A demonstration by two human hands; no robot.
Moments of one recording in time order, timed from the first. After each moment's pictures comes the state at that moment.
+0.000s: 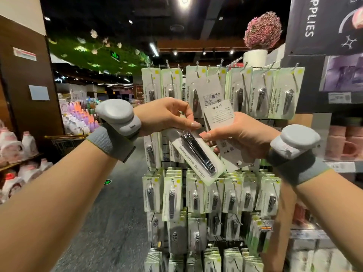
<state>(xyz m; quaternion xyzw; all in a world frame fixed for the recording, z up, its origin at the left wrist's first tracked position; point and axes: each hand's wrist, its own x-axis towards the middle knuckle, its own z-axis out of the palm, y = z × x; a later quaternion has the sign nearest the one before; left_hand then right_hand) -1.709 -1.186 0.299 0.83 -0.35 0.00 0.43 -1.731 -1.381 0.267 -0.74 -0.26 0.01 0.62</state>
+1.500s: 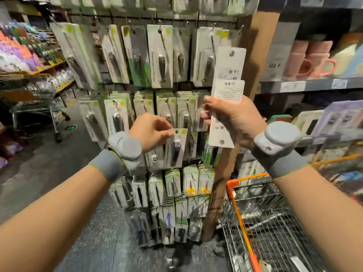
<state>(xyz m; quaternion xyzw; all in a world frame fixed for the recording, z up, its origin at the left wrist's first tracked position) -1.693 -1.273 0.079 0.88 -0.21 0.03 0.42 -1.754 -1.464 0.117 -0.58 -0.08 -0.10 0.80</state>
